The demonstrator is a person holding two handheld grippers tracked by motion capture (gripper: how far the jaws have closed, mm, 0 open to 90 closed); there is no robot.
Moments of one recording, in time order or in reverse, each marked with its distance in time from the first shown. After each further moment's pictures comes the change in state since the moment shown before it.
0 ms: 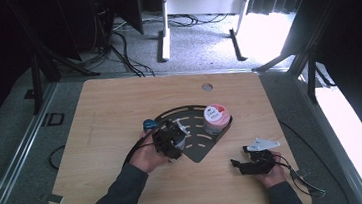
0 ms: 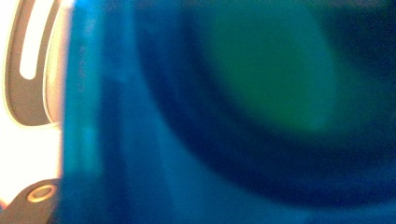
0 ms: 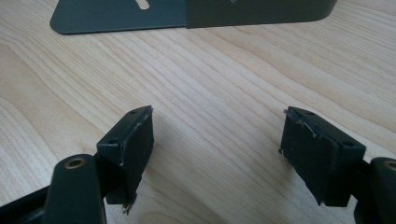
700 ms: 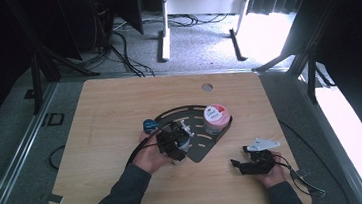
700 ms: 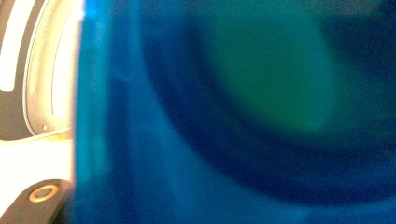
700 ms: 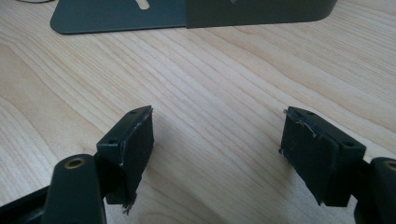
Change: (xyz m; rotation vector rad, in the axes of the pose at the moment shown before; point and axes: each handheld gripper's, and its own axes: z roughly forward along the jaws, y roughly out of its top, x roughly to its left) left arm -0.006 0.007 0.000 -0.009 -0.034 0.013; right arm 0.000 0.000 0.000 0.001 0.001 0.001
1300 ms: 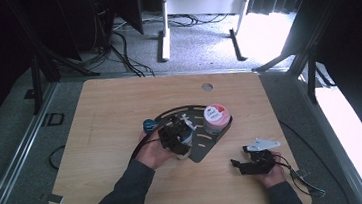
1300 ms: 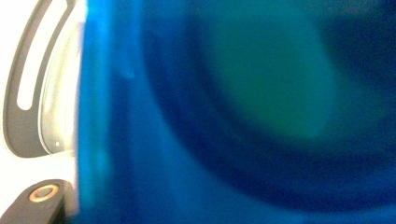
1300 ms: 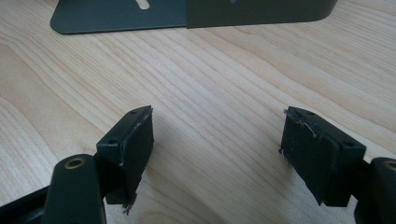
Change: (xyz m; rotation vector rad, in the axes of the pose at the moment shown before) left arm 0.005 0.014 -0.006 -0.046 0.006 -0.040; right arm 0.000 0.000 0.000 0.000 0.000 -0.001
